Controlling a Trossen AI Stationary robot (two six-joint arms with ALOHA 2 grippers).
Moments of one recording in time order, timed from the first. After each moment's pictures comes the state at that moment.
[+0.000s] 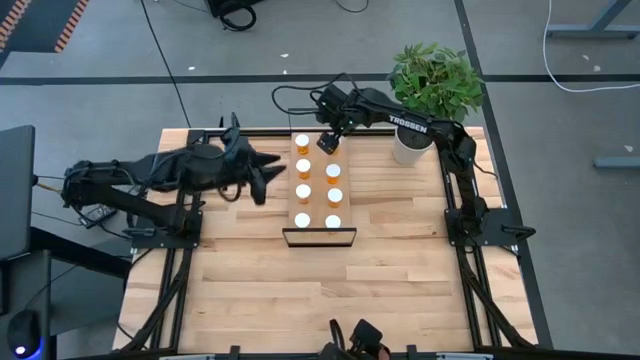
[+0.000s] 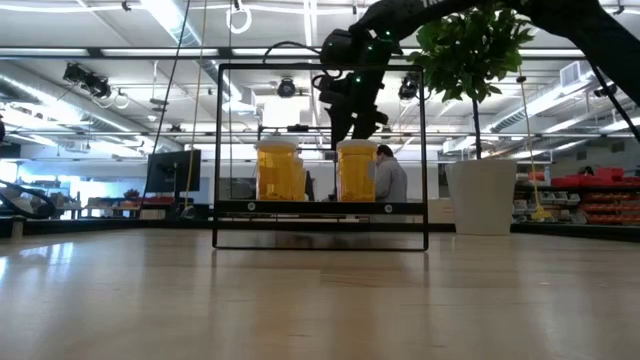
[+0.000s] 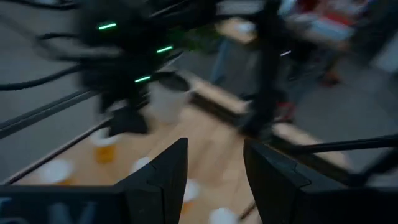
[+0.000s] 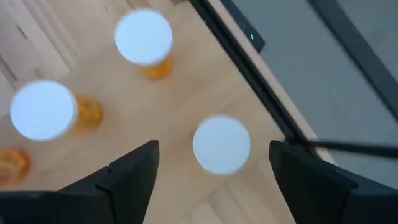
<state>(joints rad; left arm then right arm) -0.05 1.09 1.24 -0.42 -0.44 -0.43 -0.51 2.06 2.00 -1.03 0.10 0.09</state>
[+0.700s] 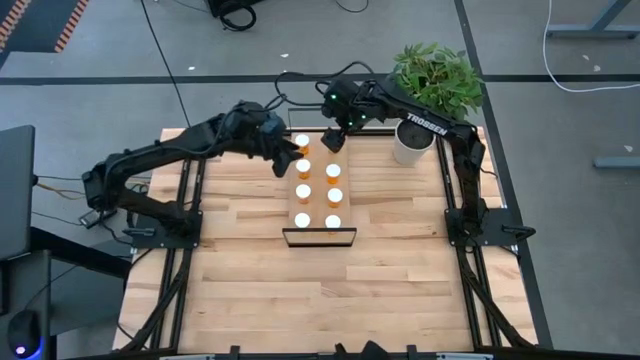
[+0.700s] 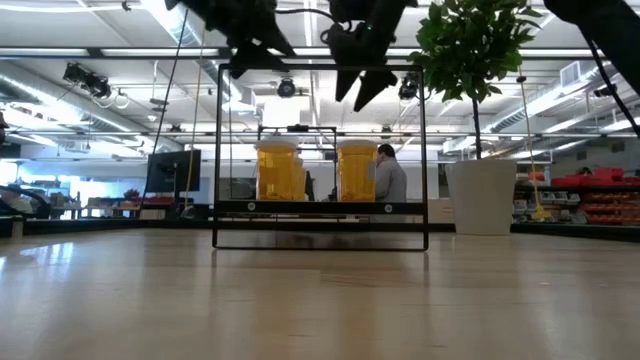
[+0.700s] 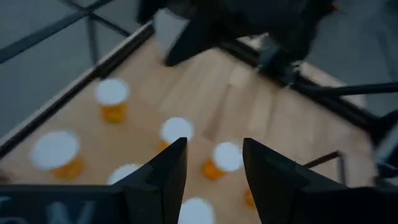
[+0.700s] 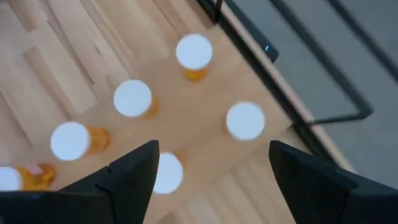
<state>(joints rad) 0.43 1.33 1.24 -0.46 0.19 -0.23 -0.44 1.98 2.17 -1.24 0.04 0.18</state>
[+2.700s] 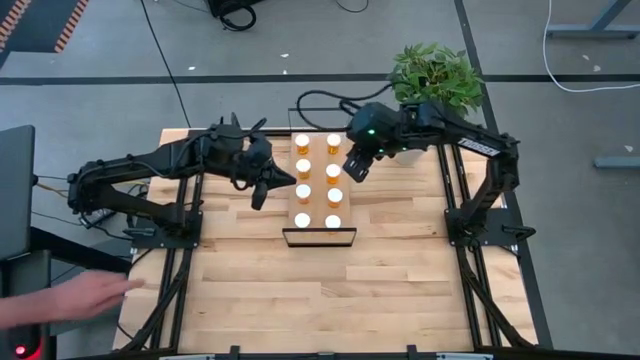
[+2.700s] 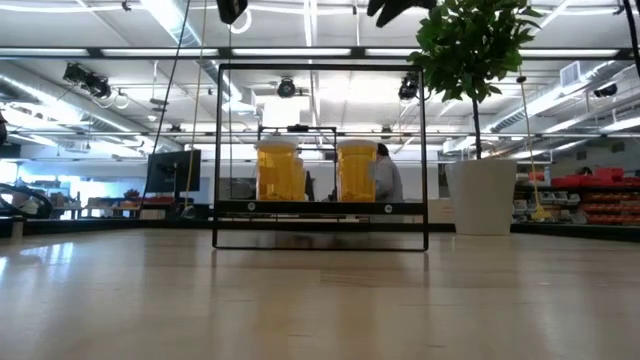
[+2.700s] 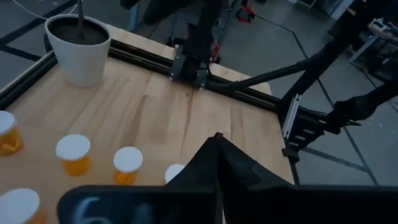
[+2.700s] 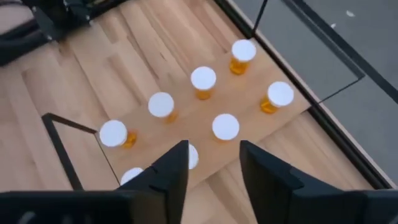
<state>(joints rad) 0.17 1.17 1.24 -0.44 0.20 -0.28 -0.13 1.71 2.13 -1.37 0.23 0.40</state>
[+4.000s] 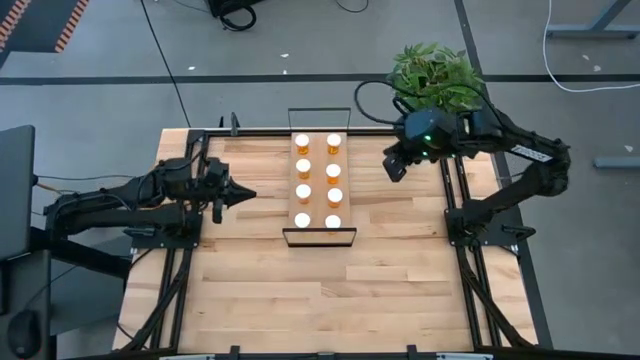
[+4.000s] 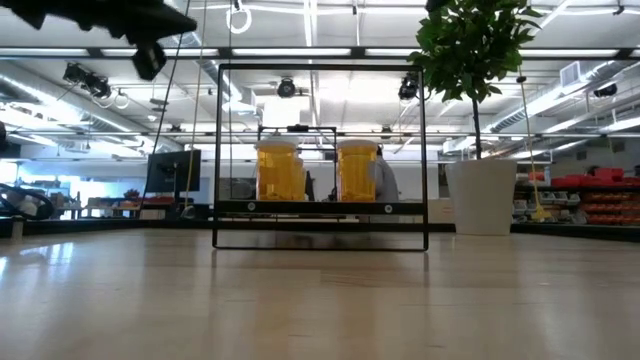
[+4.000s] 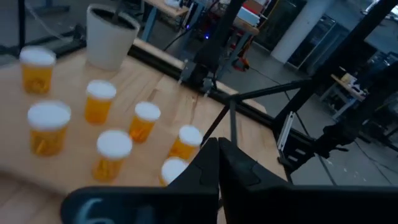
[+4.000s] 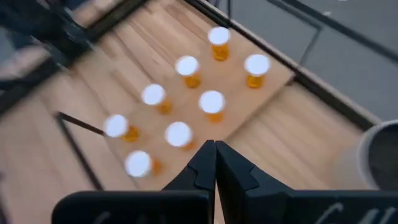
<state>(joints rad) 0.20 0.54 0.55 -0.18 0.17 -0.44 -0.10 1.34 1.77 -1.29 0.28 0.57</state>
